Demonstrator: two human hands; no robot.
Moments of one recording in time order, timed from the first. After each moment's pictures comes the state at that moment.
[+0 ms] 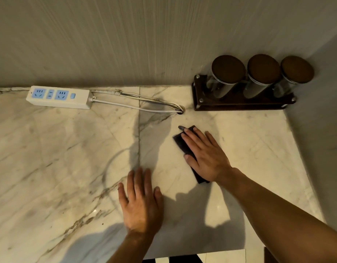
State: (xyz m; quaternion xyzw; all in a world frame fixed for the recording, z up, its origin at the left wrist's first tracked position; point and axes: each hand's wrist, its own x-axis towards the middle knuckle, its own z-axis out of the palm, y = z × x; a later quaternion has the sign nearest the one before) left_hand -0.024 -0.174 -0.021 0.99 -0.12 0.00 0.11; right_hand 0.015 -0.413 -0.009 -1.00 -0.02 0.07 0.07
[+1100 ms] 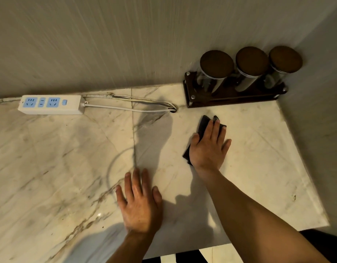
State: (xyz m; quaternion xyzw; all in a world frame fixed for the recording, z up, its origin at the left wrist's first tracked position) left_hand -0.023 -0.175 -0.024 0.99 -0.12 -0.06 0.09; right_hand 0.028 -0.385 -0.012 -0.89 0.43 0.03 0.14
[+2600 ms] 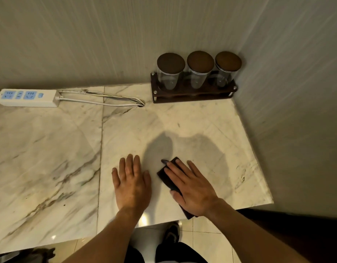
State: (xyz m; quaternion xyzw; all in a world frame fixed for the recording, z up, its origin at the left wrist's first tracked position) left_hand -0.072 -0.245 -0.018 0.98 -0.13 -0.07 0.13; right_hand -0.158 -0.424 -0.009 -0.99 -0.07 0.08 0.06
